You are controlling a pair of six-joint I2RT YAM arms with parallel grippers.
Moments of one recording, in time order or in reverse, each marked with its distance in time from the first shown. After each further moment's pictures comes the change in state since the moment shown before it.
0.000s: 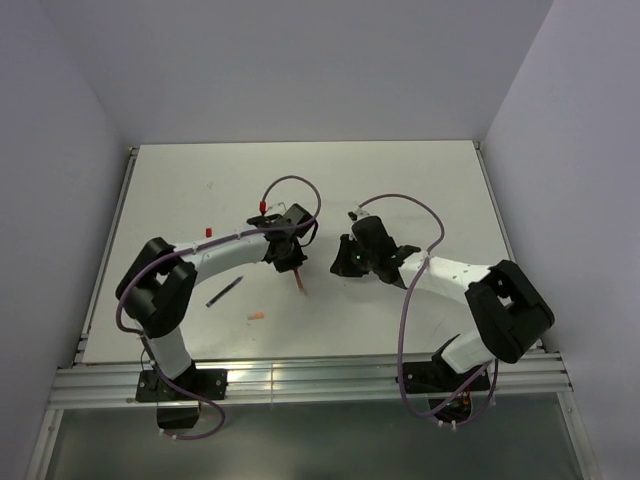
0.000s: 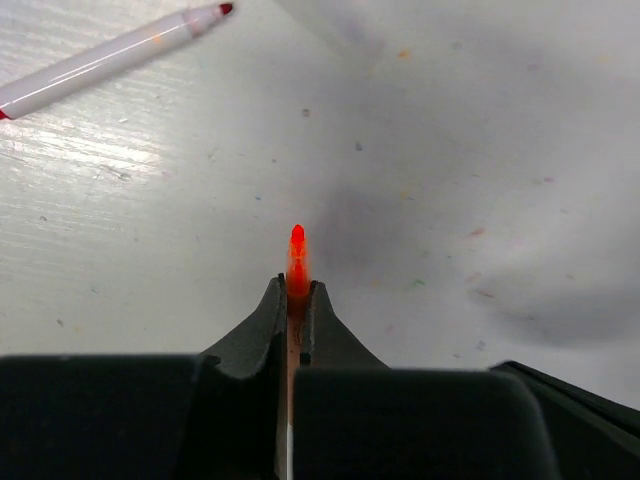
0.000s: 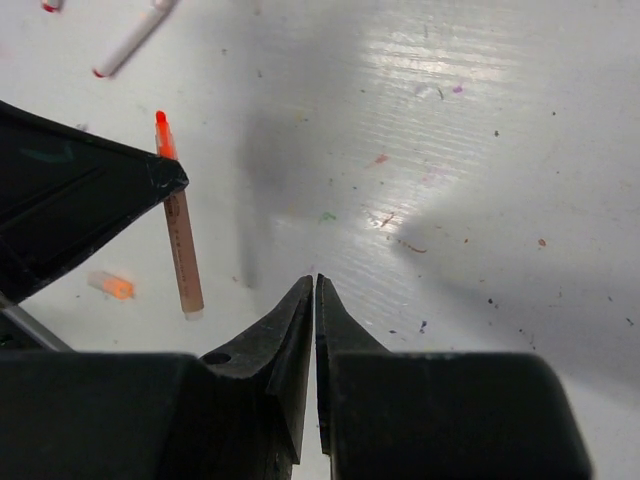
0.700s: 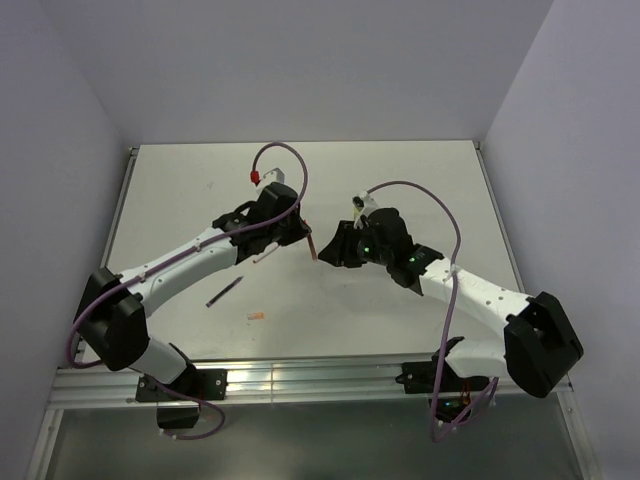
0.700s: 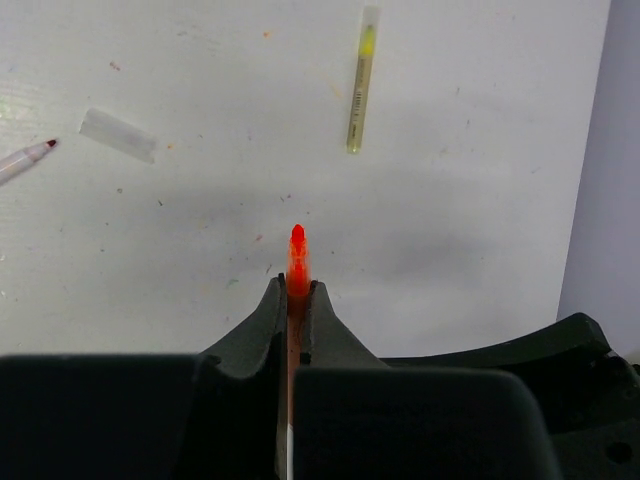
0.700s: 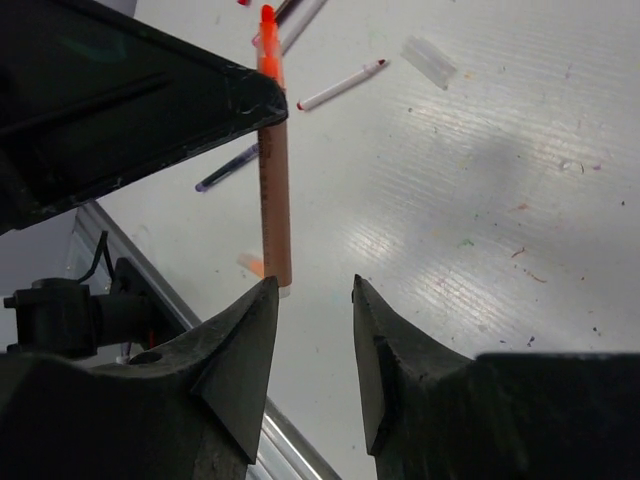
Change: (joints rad) left arm 0.015 -0.280 -0.009 0.232 0.068 0.094; right arm 0.000 -0.221 0.014 0.031 -0.141 0.017
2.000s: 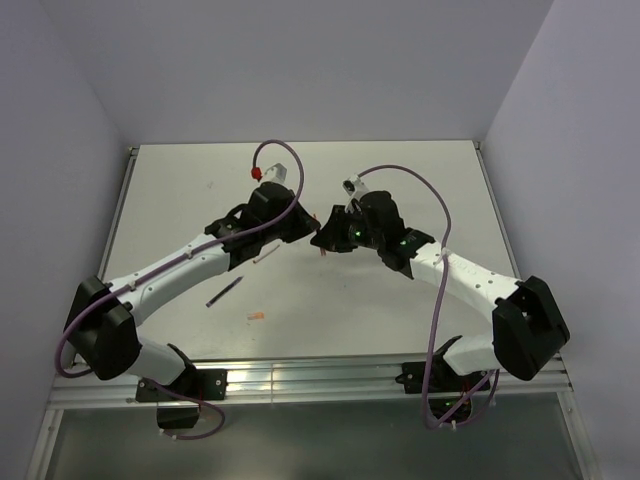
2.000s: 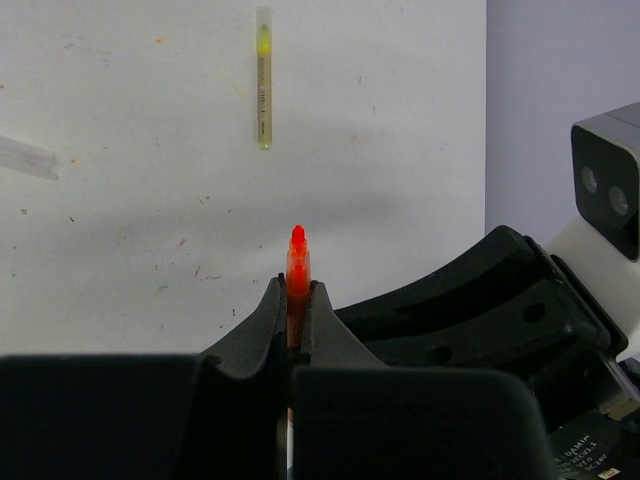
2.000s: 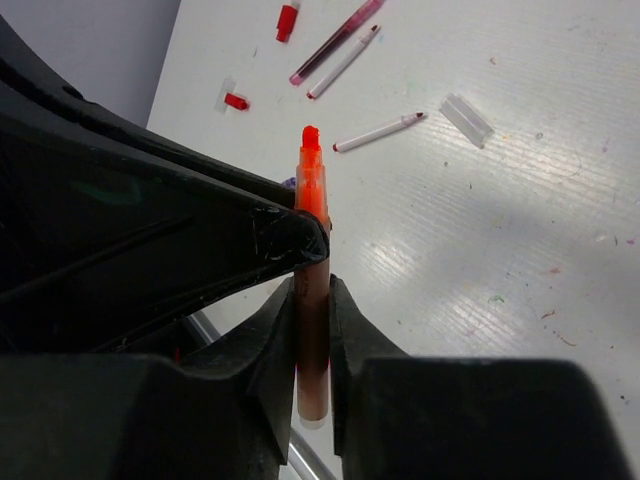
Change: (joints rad) left arm -0.002 -0.065 -0.053 0.159 0.116 0.016; right arm -0.006 0.093 0.150 -0.008 -0.037 -0.006
